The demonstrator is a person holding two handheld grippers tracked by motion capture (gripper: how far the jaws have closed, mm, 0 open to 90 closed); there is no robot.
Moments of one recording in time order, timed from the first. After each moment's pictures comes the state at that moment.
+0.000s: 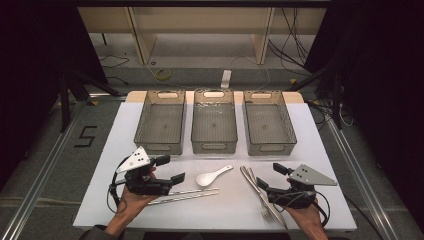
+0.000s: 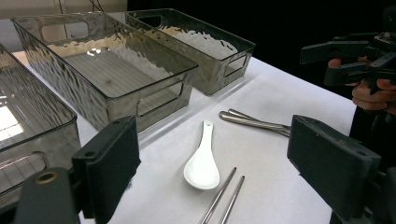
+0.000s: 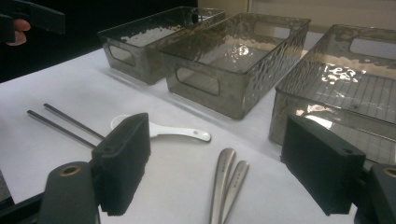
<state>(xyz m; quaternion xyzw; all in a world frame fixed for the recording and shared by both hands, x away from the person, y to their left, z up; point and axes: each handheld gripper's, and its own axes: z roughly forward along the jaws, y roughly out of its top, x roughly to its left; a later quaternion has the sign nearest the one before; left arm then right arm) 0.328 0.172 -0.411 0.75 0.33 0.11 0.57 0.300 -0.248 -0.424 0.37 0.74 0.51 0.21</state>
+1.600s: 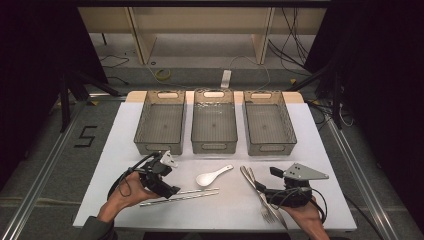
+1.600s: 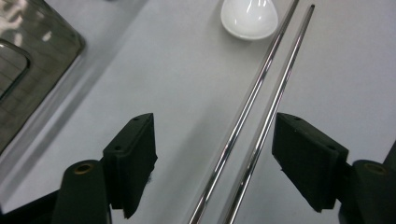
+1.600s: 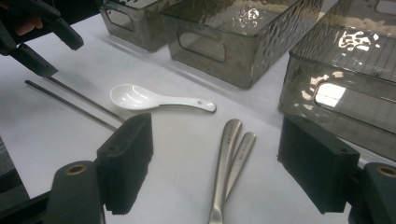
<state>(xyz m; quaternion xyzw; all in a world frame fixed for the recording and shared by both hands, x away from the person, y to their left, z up) 0.363 0.145 -0.428 0.93 0.28 0.07 0.23 0.308 -0.244 -0.430 0.38 0.78 0.47 0.17</state>
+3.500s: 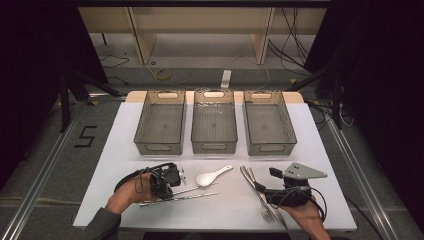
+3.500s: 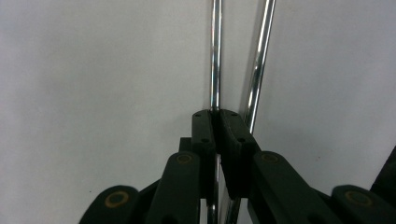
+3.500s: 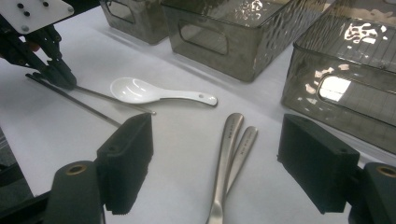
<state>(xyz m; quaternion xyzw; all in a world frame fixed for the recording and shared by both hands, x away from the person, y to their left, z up) 0.369 0.121 -0.459 0.99 0.14 0.03 0.06 0.311 -0.244 -0.431 0.38 0.79 0.46 0.16</state>
